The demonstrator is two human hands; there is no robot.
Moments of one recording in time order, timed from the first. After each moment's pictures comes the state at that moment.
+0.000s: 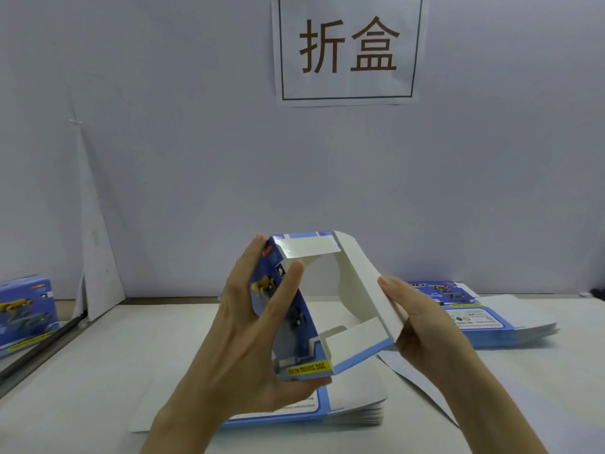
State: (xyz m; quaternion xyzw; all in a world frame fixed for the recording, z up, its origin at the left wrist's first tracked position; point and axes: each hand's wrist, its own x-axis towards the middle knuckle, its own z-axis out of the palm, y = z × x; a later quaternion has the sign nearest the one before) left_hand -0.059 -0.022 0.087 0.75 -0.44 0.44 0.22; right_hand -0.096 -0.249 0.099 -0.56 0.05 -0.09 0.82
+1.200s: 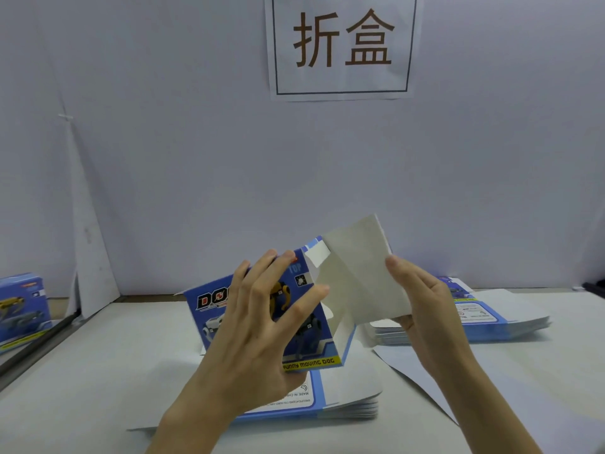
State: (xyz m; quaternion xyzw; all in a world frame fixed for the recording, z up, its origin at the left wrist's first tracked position) left_hand -0.059 -0.037 0.084 0.77 -0.43 0.46 0.11; right_hand -0.097 -0.247 0.101 -0.61 -0.04 -0.25 0.75
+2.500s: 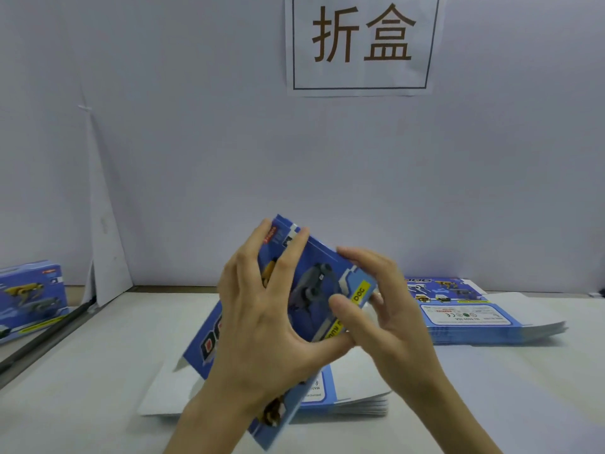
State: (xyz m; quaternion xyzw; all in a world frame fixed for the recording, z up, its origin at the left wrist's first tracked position) left_hand -0.085 -0.038 0.100 0.80 -0.29 0.43 0.31; right_hand -0.112 -0.194 0.094 -0.73 -0.25 -0.33 0.54
